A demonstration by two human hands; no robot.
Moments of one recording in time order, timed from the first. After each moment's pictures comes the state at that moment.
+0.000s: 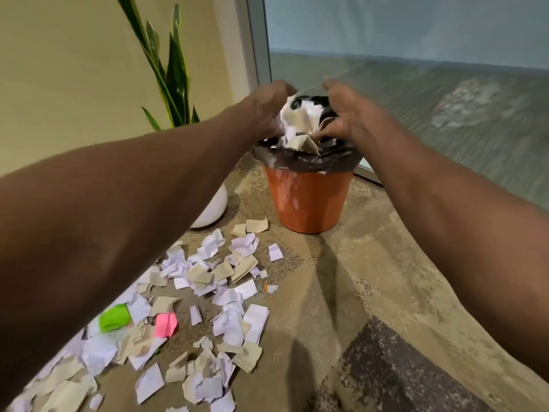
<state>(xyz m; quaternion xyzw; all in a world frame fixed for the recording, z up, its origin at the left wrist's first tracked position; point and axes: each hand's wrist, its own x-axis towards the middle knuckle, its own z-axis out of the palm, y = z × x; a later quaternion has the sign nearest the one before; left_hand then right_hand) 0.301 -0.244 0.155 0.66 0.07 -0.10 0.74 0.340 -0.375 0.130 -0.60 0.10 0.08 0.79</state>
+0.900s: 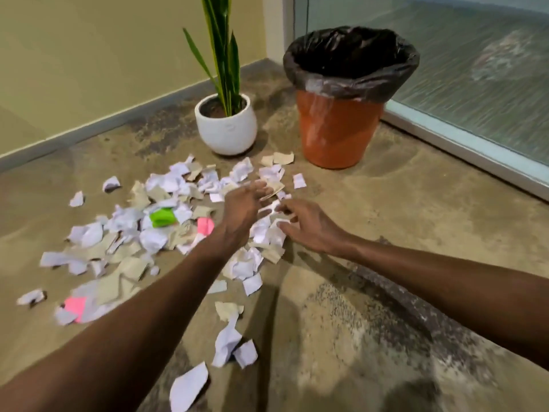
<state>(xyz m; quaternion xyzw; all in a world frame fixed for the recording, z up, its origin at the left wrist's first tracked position) 0.066 -0.123 -0.042 0.62 0.19 -0.03 0.76 0.075 -0.287 -0.082 -0.89 -0.27 0.03 0.36</state>
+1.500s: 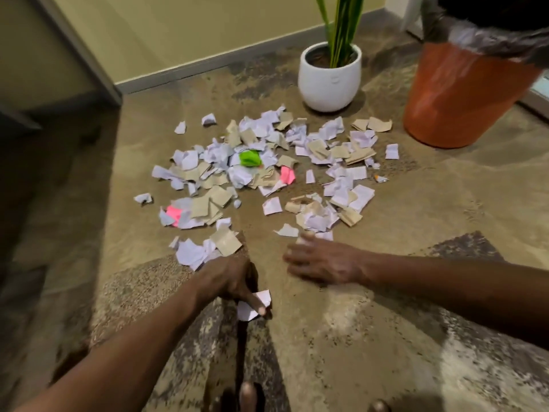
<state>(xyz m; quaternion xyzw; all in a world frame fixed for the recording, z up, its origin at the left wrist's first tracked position) -0.141 0.026 -0.118 0.91 0.09 -0.40 0.12 -0.014 -0.201 -0.164 -0.67 -0.74 0.05 -0.05</state>
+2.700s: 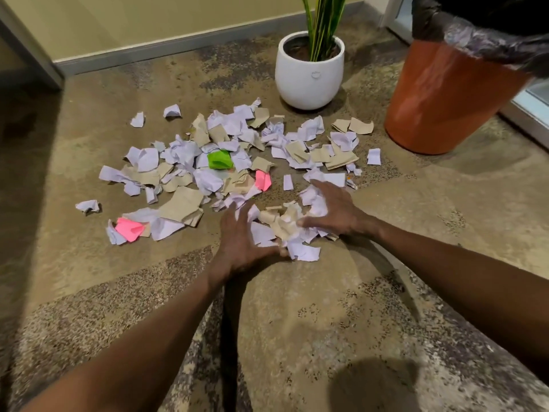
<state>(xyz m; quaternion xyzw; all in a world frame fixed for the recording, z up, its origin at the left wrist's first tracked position) -0.039 0.006 -0.193 0.93 0.16 0.00 0.34 0.112 -0.215 -0.164 -0.90 -0.26 0.23 0.26</state>
